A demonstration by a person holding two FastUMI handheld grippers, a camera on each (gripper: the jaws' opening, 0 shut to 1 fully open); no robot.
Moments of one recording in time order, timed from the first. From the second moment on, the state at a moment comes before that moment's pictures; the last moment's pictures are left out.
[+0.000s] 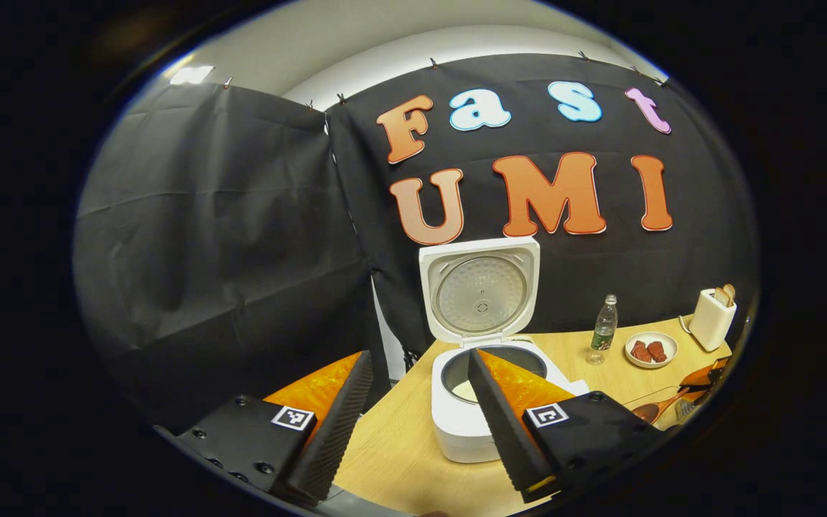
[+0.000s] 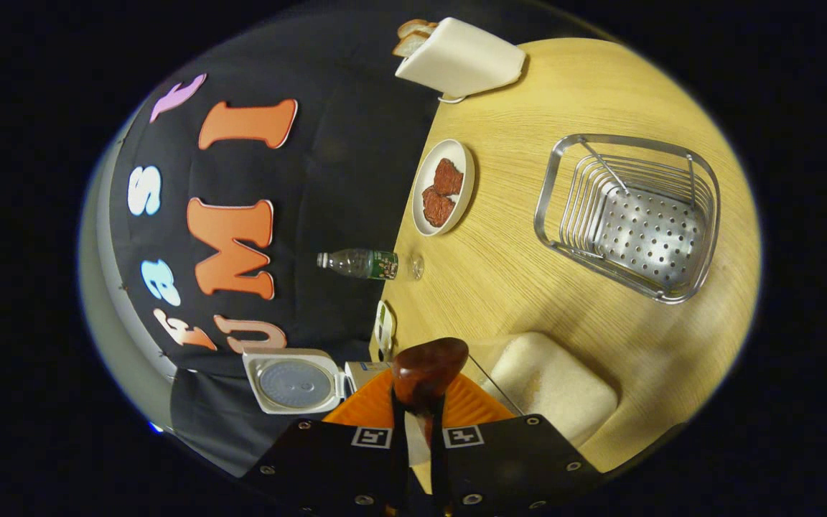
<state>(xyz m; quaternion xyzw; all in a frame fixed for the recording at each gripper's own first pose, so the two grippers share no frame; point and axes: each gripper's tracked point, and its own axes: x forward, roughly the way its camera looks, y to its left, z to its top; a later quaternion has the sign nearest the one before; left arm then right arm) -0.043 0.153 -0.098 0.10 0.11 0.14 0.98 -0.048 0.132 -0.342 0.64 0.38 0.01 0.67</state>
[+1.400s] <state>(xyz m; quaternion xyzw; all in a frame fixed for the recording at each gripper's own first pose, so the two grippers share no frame) -0.066 0.230 -0.068 0.08 0.06 0.19 0.98 0.097 0.348 -0.162 0.67 0.37 0.17 0.62</state>
